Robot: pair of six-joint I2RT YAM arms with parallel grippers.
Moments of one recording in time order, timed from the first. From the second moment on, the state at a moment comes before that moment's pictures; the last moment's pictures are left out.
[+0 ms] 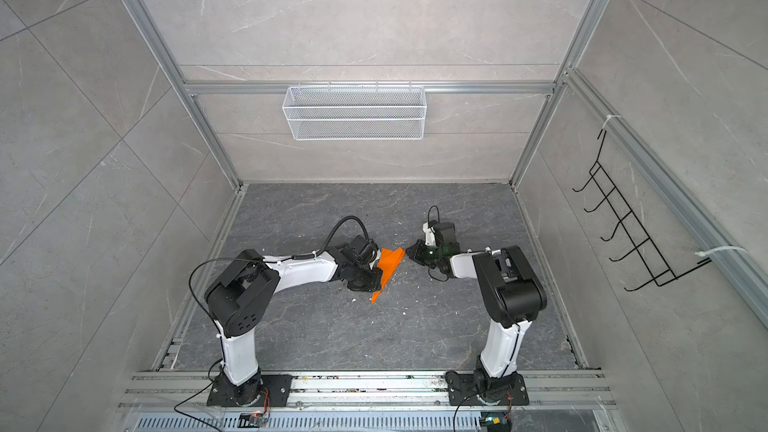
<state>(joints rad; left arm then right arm) -0.79 1.92 1.16 -0.40 0.29 -0.57 0.27 1.79 0.80 0.27 -0.50 0.65</state>
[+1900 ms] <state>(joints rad) -0.89 1.87 1.25 -0.58 0.08 -0.57 0.44 1.91 0.74 0.42 -0.61 0.78</state>
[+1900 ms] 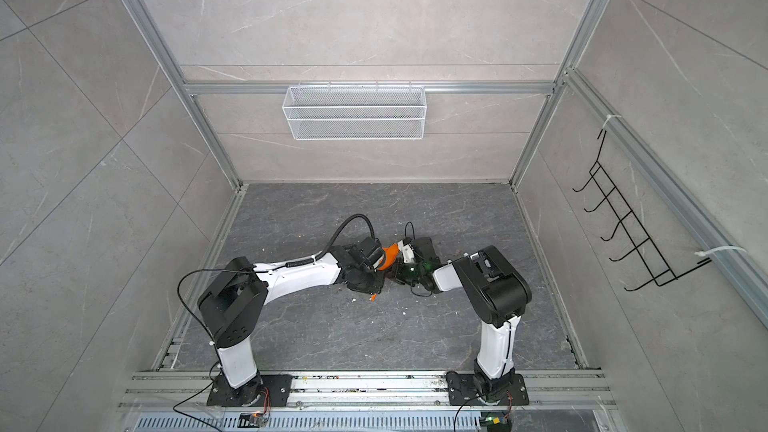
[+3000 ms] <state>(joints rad) -0.90 2.01 1.39 -0.66 -0.04 -0.50 0.43 1.94 0.72 0.56 -0.61 0.85</state>
